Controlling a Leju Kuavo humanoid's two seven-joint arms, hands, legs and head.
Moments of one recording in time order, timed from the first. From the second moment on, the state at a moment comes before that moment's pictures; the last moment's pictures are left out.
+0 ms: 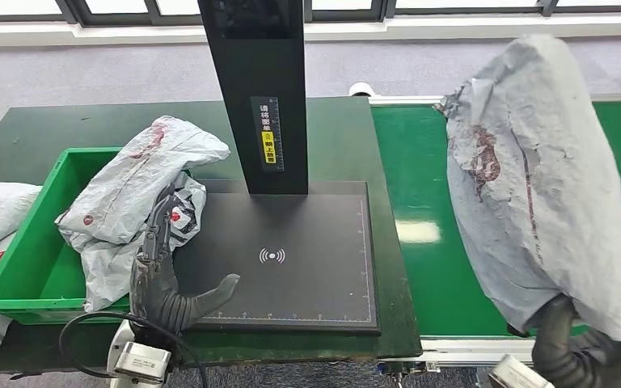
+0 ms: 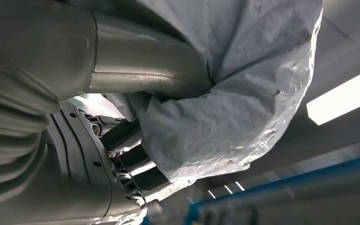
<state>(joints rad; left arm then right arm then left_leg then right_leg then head) 0.07 -0.24 -0.15 -1.73 -0.41 0.00 -0.70 0.29 0.32 -0.14 -2.06 0.83 -0.70 -0.70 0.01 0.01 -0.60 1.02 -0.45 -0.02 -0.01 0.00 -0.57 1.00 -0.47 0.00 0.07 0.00</state>
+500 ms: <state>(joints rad) 0.08 -0.24 -0.16 -1.72 -0.41 0.02 -0.70 0.26 0.31 0.00 -2.07 0.82 -0.49 -0.54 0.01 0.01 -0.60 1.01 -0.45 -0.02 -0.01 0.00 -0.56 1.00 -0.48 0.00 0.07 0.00</state>
